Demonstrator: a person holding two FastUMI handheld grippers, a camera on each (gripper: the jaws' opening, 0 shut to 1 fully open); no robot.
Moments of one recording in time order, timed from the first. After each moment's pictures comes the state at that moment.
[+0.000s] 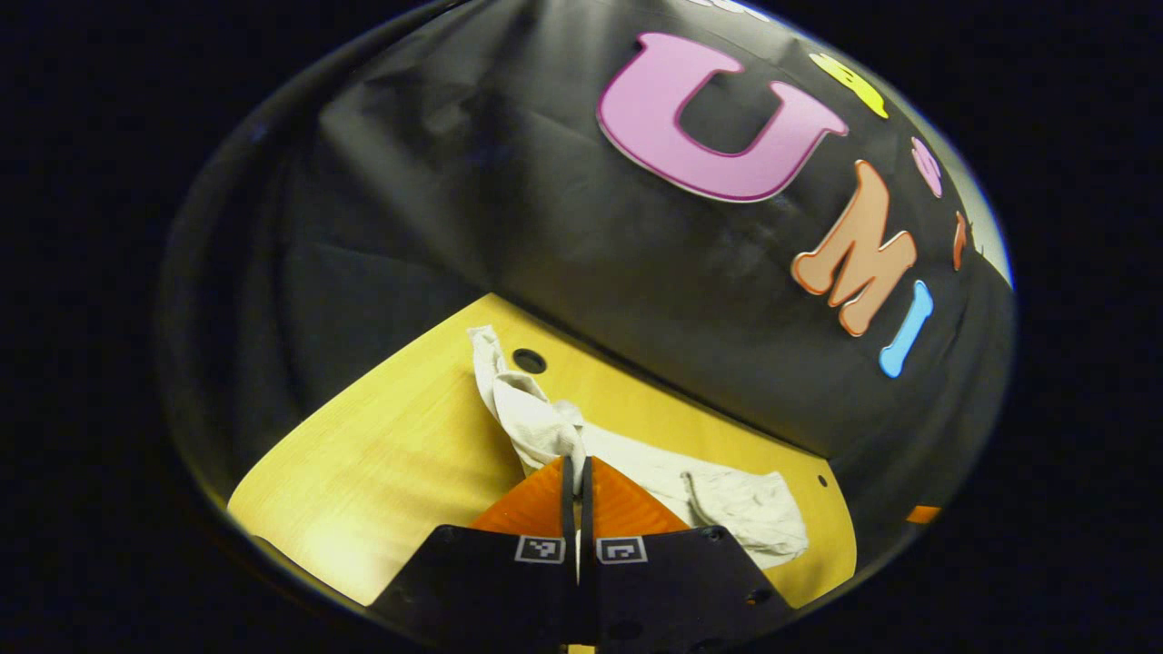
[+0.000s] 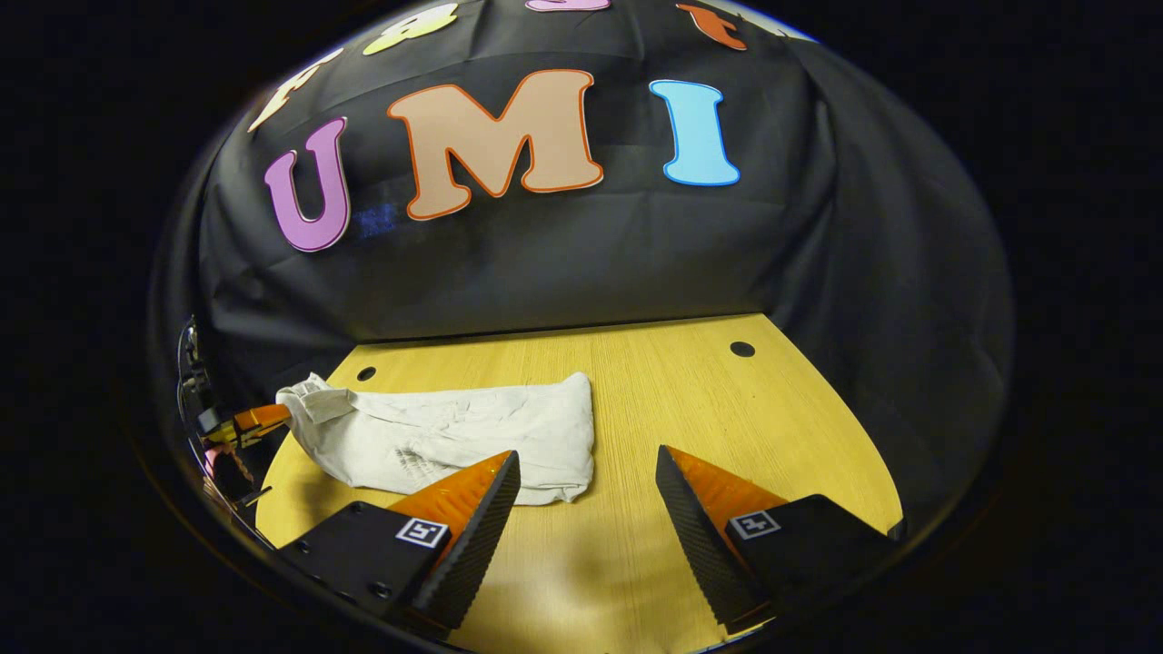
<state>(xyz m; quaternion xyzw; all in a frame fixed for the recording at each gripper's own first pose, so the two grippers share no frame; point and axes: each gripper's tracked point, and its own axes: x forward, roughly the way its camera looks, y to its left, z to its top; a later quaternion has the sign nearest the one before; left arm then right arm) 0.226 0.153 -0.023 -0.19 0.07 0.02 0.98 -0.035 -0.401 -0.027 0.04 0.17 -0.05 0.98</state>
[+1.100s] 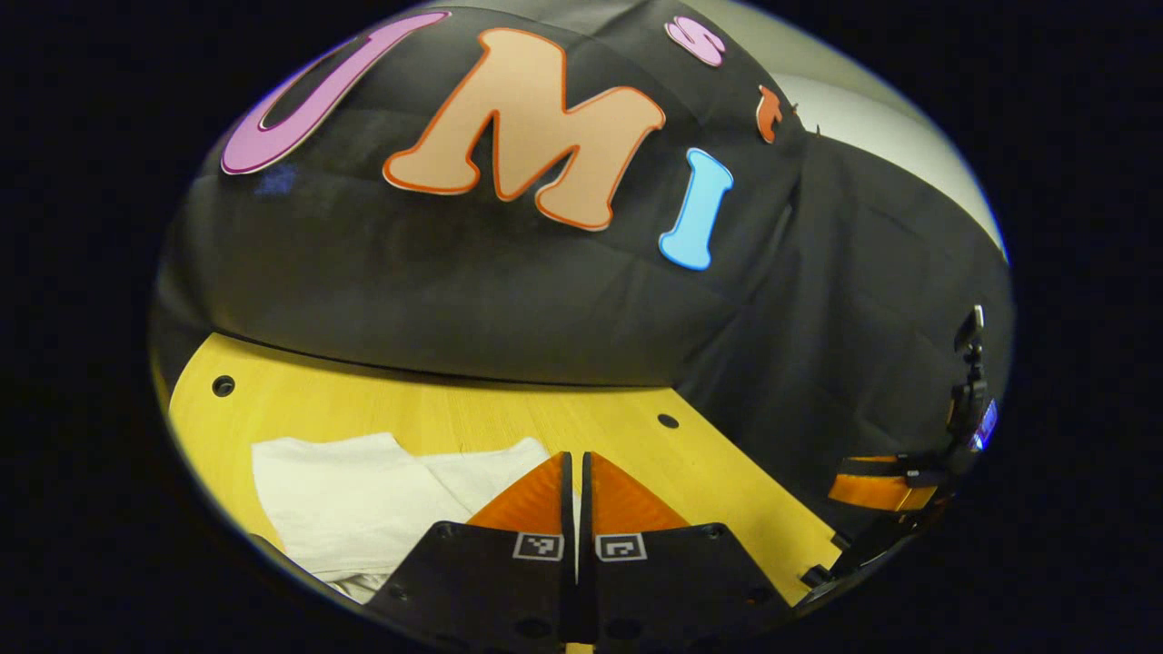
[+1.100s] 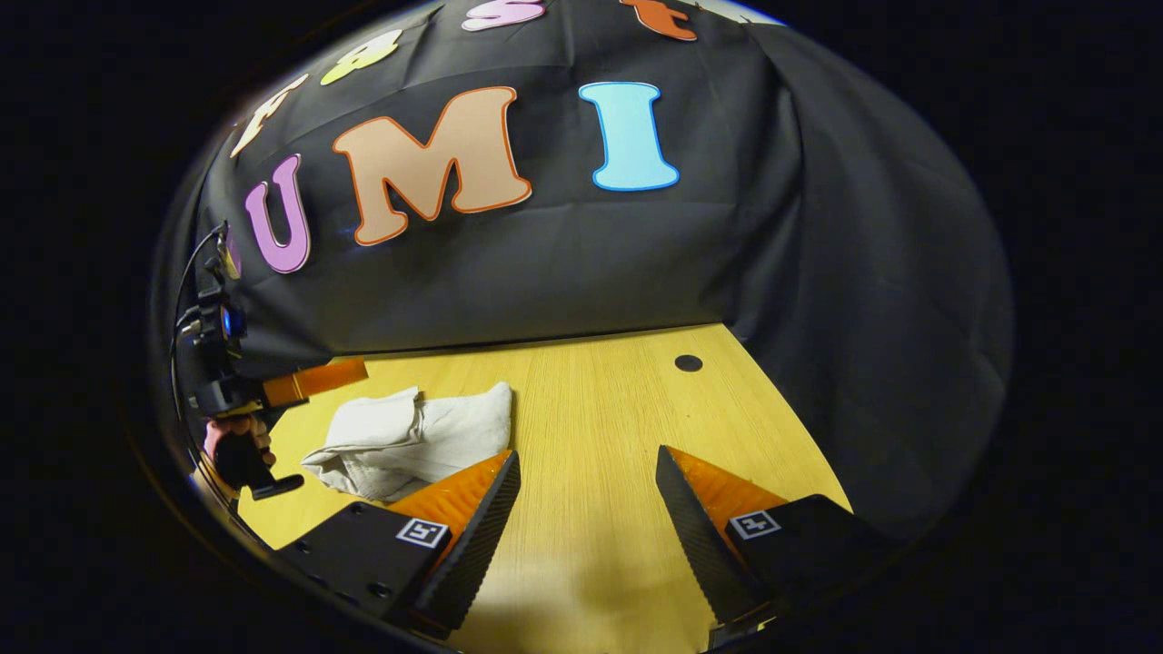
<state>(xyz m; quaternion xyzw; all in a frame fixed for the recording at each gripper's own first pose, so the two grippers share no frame) 0.268 -0.206 -0.038 -0.03 0.10 -0.21 0.97 -0.030 -0.429 -0.024 0.05 0.15 -0.06 0.99</state>
